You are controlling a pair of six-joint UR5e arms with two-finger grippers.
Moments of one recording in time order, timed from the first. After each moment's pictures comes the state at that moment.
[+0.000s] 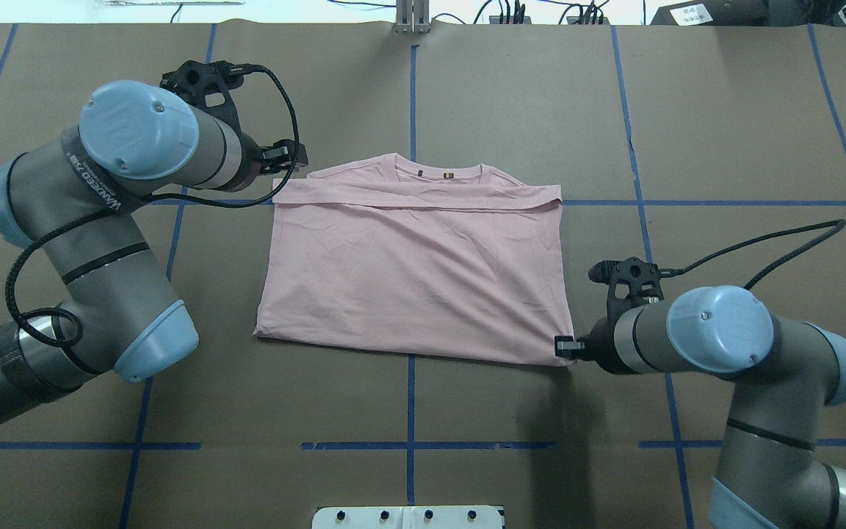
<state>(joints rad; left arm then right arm) -0.69 -2.11 -1.80 -1.73 -1.67 -1.32 0.38 -1.49 1.99 -1.14 1.78 1.34</state>
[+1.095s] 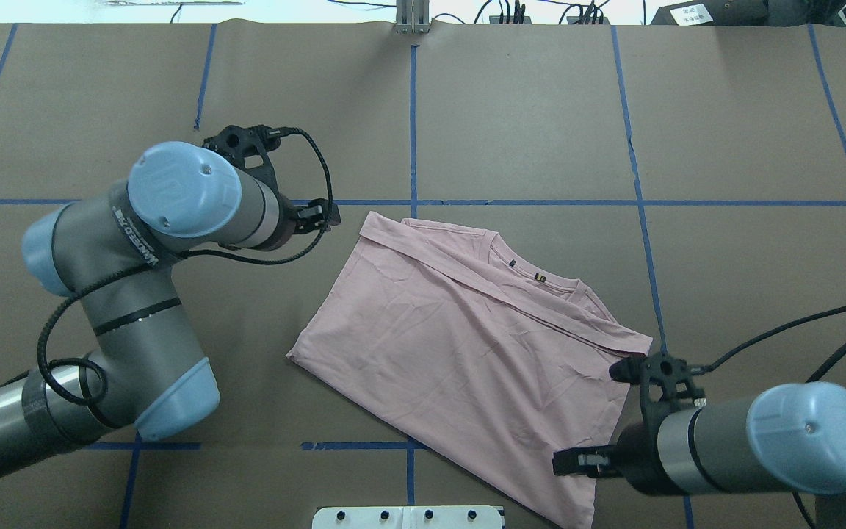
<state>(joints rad) -0.55 -2.11 -1.82 -1.70 -1.72 -1.47 0.25 -1.61 2.25 -1.13 1.82 1.49</state>
